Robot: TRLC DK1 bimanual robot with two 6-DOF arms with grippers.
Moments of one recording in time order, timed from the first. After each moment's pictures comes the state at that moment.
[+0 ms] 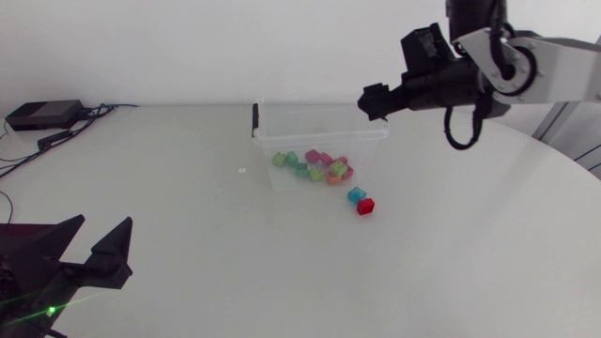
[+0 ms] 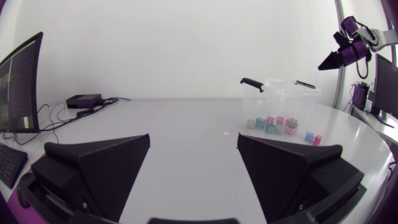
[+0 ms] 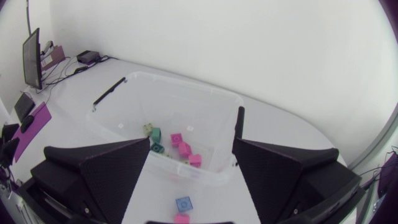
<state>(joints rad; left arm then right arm) -0.09 0.06 0.09 -0.20 -0.05 0.00 0.27 1.57 1.23 -0.22 -0.13 -0.12</state>
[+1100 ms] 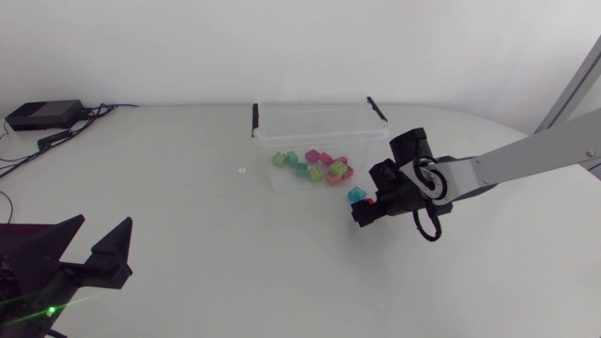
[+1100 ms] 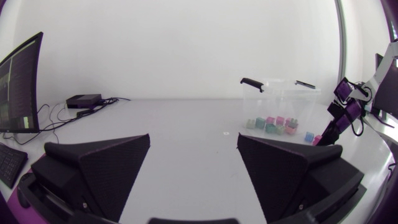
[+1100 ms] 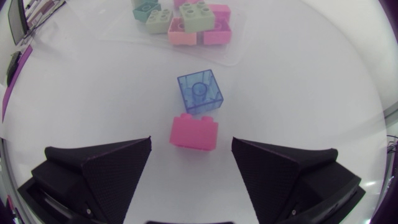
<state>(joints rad) -0.09 0.06 0.09 -0.20 -0.05 0.00 0.27 1.90 0.91 -0.04 -0.12 -0.14</state>
